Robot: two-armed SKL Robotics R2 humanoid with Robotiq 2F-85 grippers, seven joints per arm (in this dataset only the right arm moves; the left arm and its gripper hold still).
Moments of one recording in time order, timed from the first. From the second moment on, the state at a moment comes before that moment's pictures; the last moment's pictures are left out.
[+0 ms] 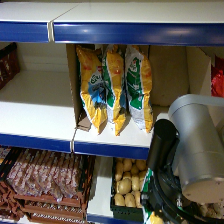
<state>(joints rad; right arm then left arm) -1.41 -0.94 1.09 -2.22 -1.55 1.64 -0.13 0.08 0.22 -0.35 -0.32 0.27 0.20 -0.01</state>
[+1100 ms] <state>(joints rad) -1.54 -0.78 1.24 -1.97 -1.67 1.52 0.04 0.08 0.22 -0.35 -0.32 0.27 0.20 -0.01</state>
